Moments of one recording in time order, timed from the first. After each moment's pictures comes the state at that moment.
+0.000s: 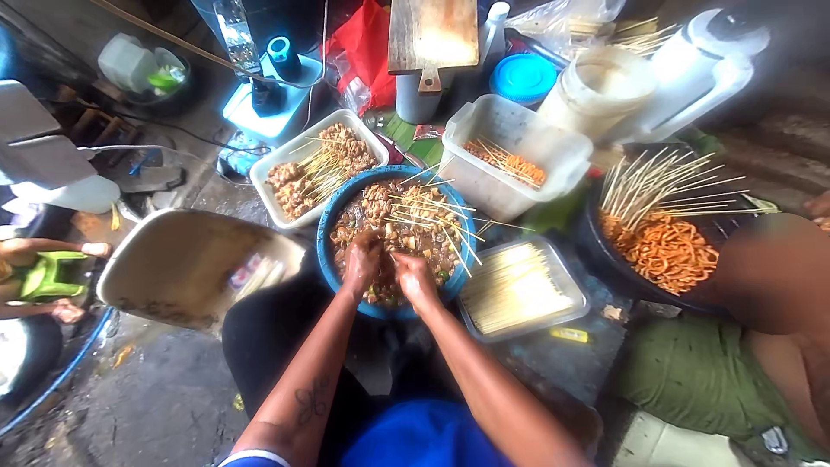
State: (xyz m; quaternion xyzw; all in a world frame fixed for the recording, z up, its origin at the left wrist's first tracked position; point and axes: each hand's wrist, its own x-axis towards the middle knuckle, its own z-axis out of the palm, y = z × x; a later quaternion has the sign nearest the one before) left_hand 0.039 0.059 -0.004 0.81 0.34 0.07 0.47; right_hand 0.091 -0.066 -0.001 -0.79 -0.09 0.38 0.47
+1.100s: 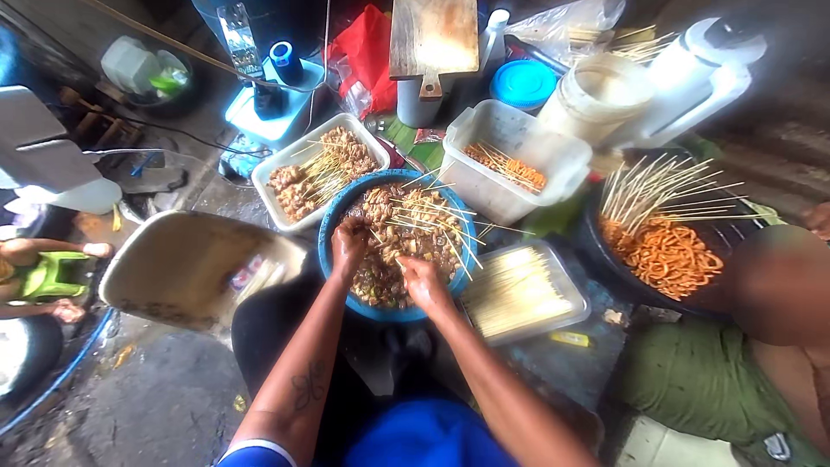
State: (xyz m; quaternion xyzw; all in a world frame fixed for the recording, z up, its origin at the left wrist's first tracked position) left_hand 0.048 0.096 -0.007 0.74 0.38 0.13 0.54; right_hand 0.097 -0.082 0.023 -0.82 -0.21 0.35 0.40
